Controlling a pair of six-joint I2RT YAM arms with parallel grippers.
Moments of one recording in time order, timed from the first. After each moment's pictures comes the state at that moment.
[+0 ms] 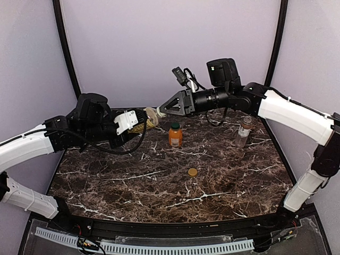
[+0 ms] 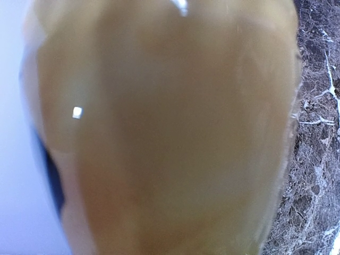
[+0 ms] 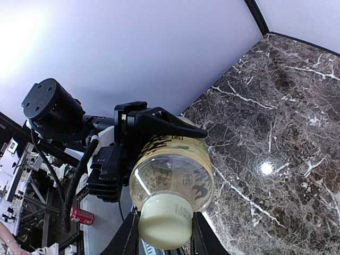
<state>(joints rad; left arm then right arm) -0.85 1.18 1.07 -0.41 -0.14 0.67 0.85 1.60 1.59 -0.36 -0.62 0.50</state>
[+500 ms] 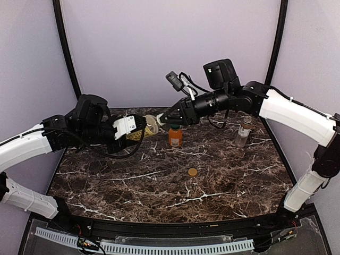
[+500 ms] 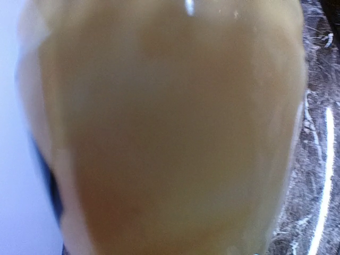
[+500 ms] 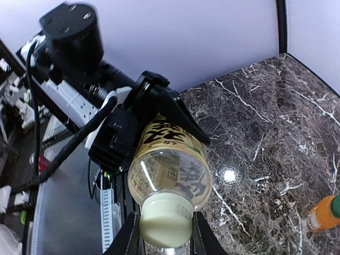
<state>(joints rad) -0.85 1.17 1.08 -0.50 -0.02 0.65 0.89 1.60 1.61 -0.47 -0.62 0.17</state>
